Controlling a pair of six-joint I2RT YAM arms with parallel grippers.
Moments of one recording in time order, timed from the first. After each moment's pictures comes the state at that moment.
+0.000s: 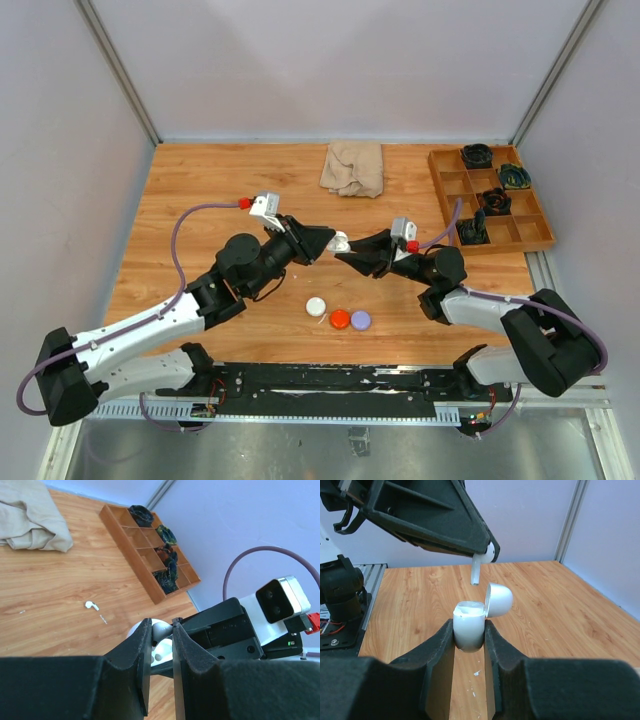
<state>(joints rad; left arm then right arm) -0.92 0.97 0.70 0.29 -0.24 -0.69 0.58 1.33 0.37 1.34 -0.74 0.17</state>
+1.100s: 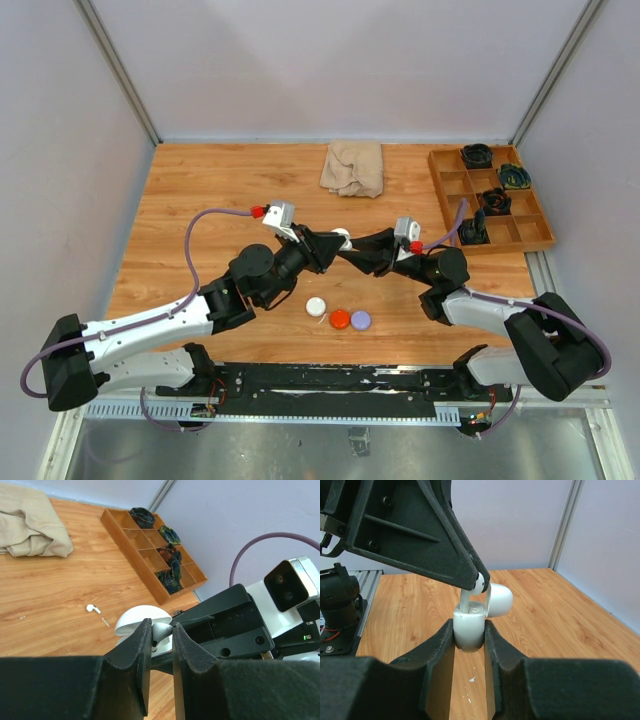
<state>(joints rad) -1.05 1.04 0.70 0.37 -0.39 -0.60 0.58 1.31 0.37 1.36 -0.72 0.18</state>
